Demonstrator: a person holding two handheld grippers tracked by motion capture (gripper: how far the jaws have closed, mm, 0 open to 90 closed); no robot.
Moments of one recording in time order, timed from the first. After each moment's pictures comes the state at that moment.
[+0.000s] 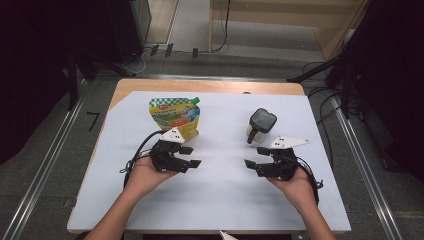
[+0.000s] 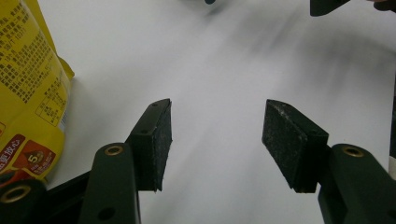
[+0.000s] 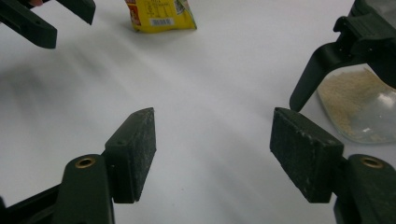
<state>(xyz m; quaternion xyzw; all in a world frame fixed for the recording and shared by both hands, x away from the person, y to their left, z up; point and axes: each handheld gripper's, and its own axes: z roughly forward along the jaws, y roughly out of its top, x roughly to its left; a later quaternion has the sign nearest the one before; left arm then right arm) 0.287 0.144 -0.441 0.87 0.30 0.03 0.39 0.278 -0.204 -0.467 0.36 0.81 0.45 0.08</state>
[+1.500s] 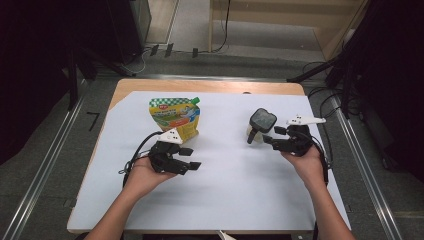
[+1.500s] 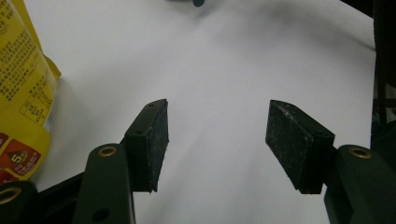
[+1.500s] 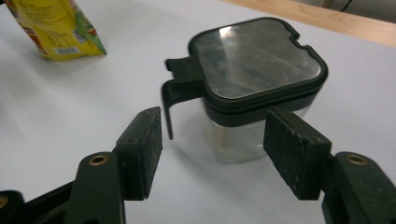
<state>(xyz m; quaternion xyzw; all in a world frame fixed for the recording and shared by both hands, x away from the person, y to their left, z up) 0.284 0.149 -0.441 0.87 0.29 0.01 0.40 0.344 -0.252 -0.463 0.42 0.78 0.44 0.13</state>
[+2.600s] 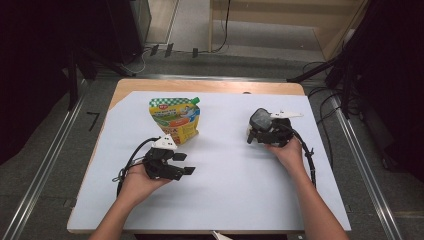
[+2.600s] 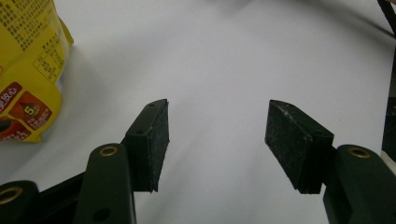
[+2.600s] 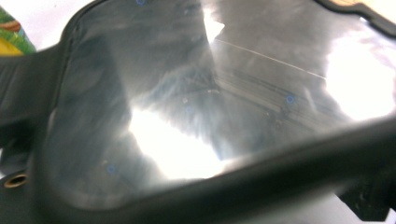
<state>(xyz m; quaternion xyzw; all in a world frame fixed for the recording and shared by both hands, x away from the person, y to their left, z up) 0.269 0.160 -0.449 0.87 0.32 0.02 0.38 0.403 -0.225 -0.520 0.43 0.77 0.45 0.14</state>
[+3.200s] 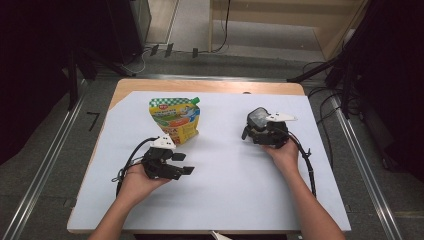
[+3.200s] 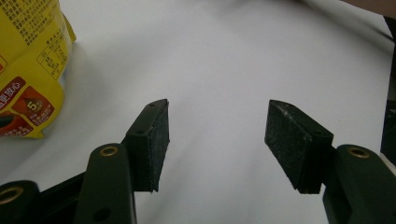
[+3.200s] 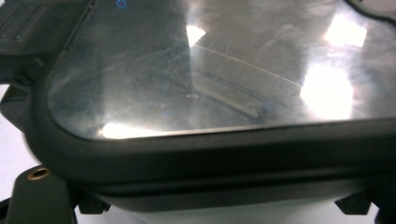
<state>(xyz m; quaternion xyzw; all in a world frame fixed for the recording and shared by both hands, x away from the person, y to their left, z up) 0.271 0.163 -0.450 0.86 0.32 0.02 0.39 0.394 -0.211 -0.523 0.43 0.77 0.43 0.20</state>
